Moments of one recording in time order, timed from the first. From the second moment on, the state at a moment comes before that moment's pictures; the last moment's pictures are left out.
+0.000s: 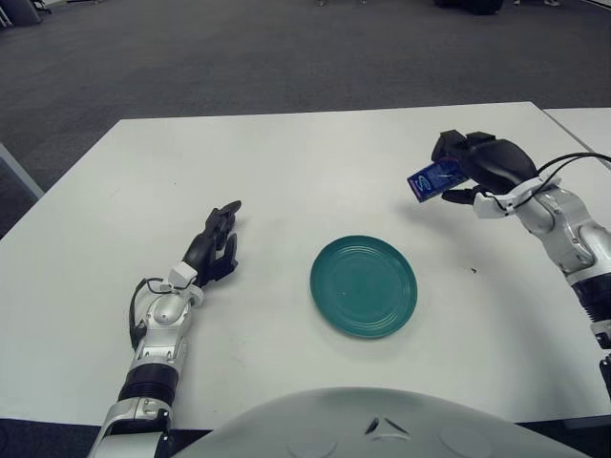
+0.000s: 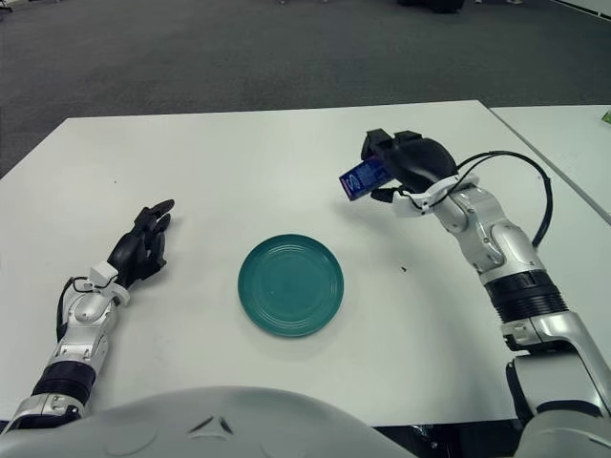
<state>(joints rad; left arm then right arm) 0.01 0.25 0.09 0.52 -0.03 -0.54 -0.27 -0.38 -0.75 0.22 0.15 -0.68 -0.29 0.09</state>
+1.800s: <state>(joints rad) 0.03 0.23 0.06 0.47 -0.01 -0.51 -0.24 -0.24 -0.46 0.42 -0.18 -0.61 -0.38 0.32</state>
